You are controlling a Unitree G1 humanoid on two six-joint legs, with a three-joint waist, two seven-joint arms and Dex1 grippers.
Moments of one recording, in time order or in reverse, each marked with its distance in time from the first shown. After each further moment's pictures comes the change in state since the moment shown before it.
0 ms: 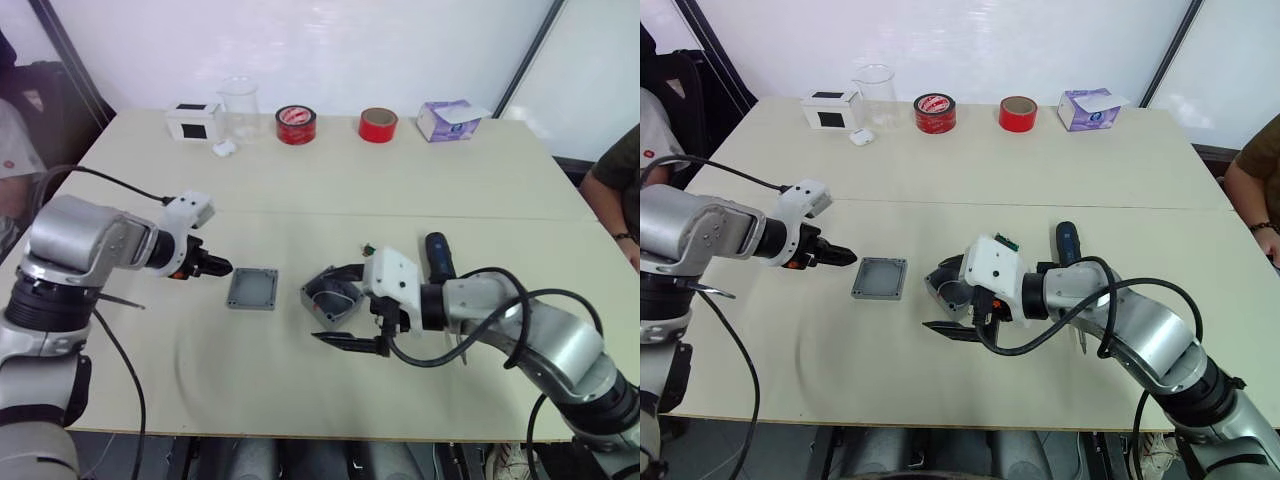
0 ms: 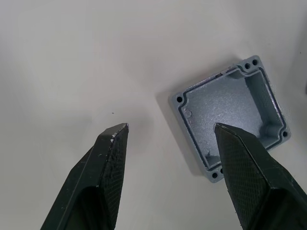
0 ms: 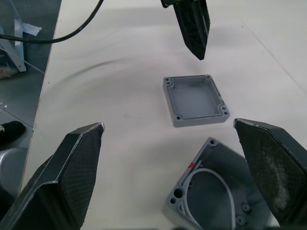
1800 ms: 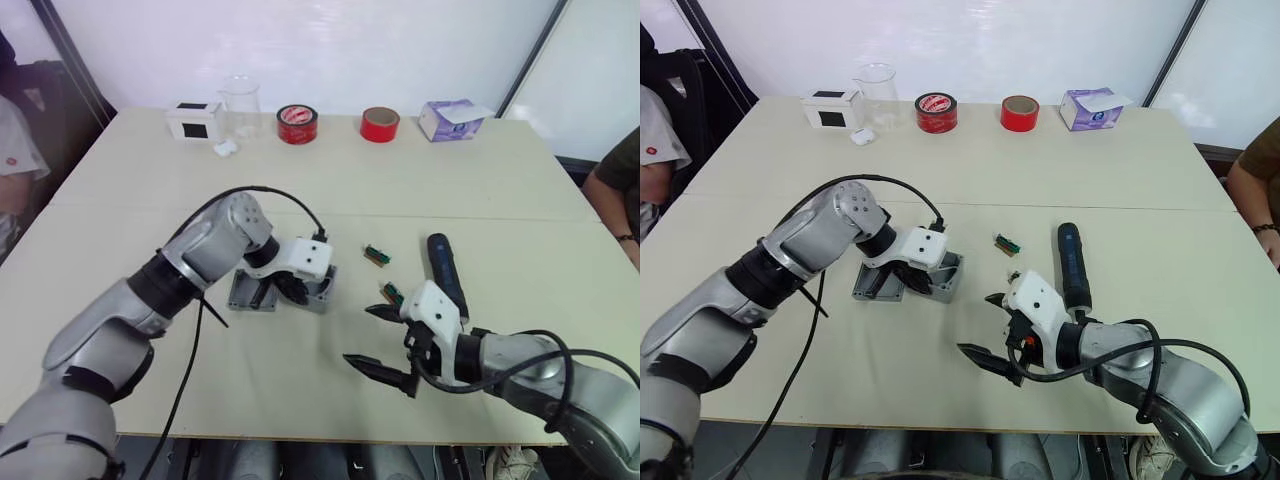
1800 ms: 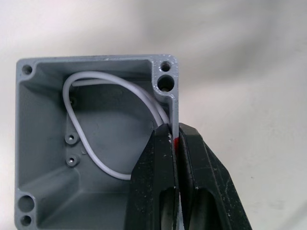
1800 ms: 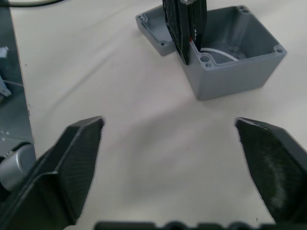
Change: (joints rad) left arm -0.195 -0.245 -0.556 0.259 0.598 -1.362 -0.977; right arm 0.410 -0.043 -0.259 -0.191 0.190 0.167 -0.207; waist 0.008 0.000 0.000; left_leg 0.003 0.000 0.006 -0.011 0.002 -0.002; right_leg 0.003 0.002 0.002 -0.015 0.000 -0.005
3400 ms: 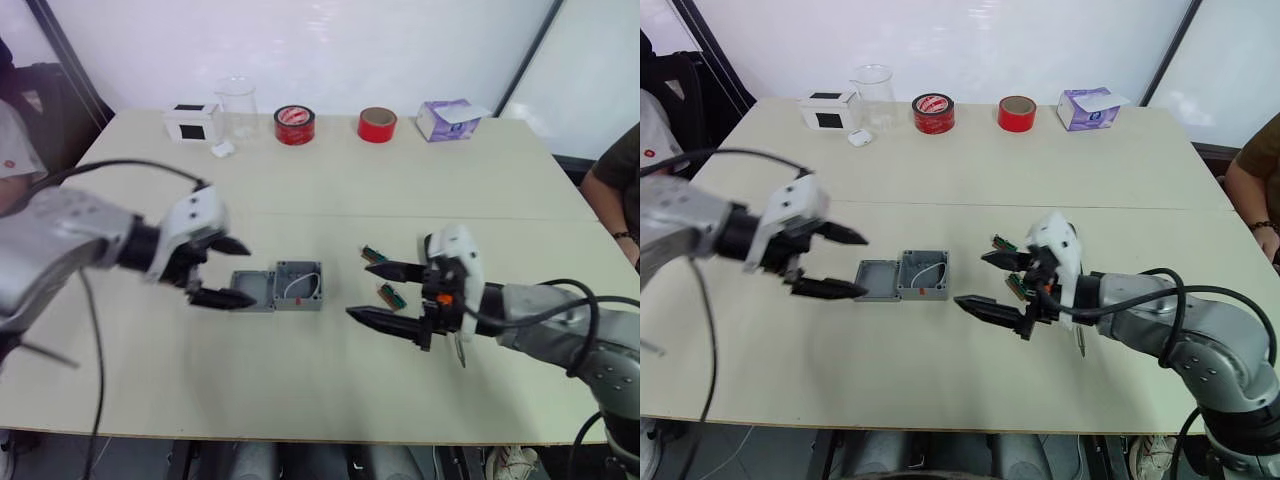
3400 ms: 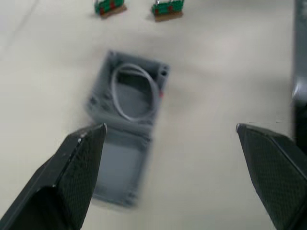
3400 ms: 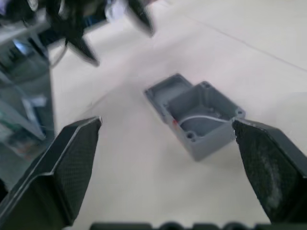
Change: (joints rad) left arm 0.191 0.538 0.334 -0.499 -0.564 0.550 0.294; right arm -0.246 -0.069 -0.061 0.157 0.283 0.014 0.019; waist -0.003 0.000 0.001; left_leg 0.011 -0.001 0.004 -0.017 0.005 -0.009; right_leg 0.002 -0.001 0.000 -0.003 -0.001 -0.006
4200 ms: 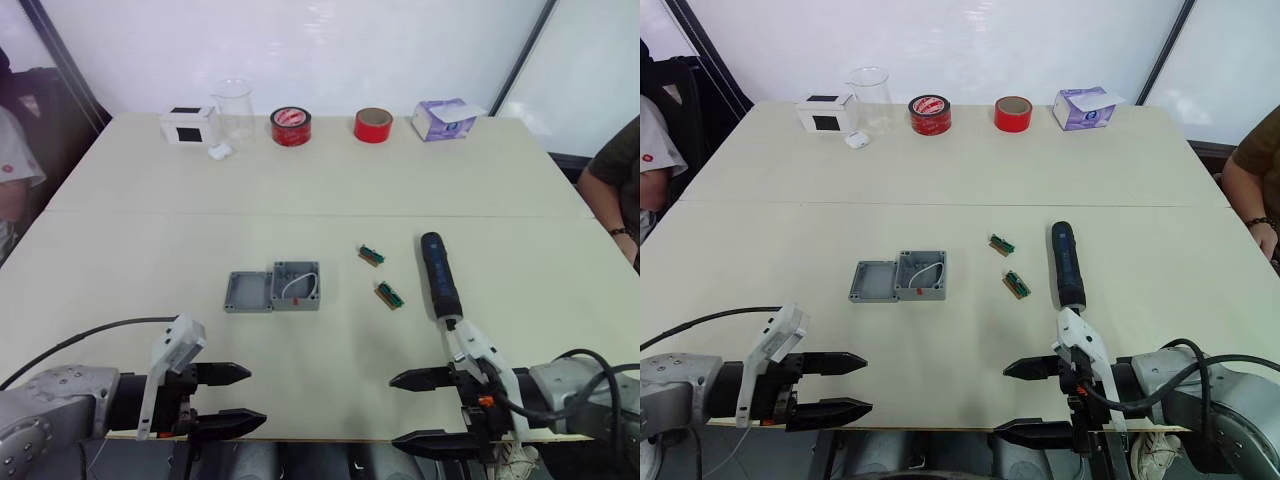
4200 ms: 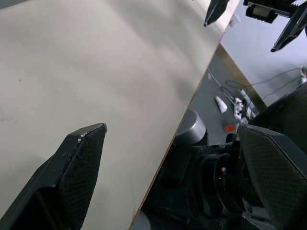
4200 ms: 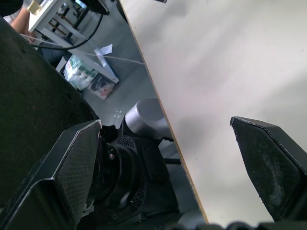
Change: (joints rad) left arm 1.134 -0.158 0.666 -0.401 -0.543 0.179 0.393; right arm 0.469 -0.125 -0.131 -0.036 -0.053 -0.028 0.447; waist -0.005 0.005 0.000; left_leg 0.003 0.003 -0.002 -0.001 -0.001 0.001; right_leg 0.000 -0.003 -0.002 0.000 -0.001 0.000
